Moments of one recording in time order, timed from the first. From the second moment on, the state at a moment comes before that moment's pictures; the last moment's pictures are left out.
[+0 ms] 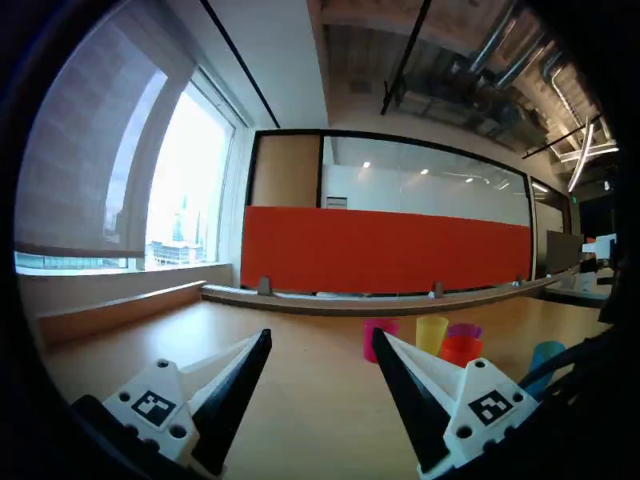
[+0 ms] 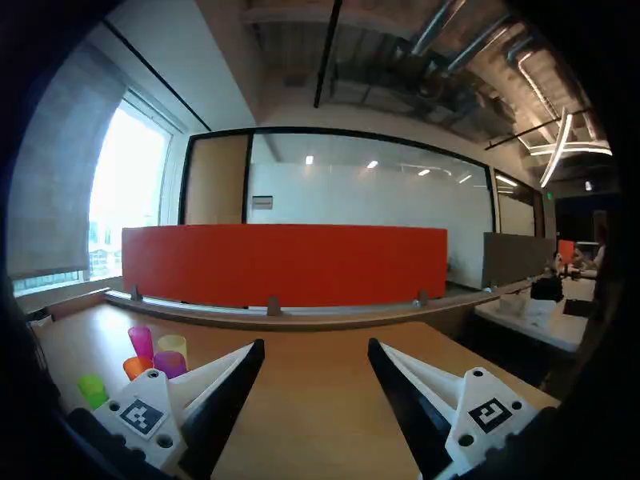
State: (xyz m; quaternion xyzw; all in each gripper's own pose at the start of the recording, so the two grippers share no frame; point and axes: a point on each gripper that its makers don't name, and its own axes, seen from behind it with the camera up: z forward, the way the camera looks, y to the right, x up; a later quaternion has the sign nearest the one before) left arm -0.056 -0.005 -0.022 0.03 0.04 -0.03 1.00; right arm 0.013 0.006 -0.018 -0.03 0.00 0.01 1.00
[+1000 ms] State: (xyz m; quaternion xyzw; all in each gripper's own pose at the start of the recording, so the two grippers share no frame) left arm -0.081 0.007 -0.012 0.03 0.01 -0.01 1.00; right arm 0.008 0.023 -0.025 -0.04 0.00 0.02 1.00
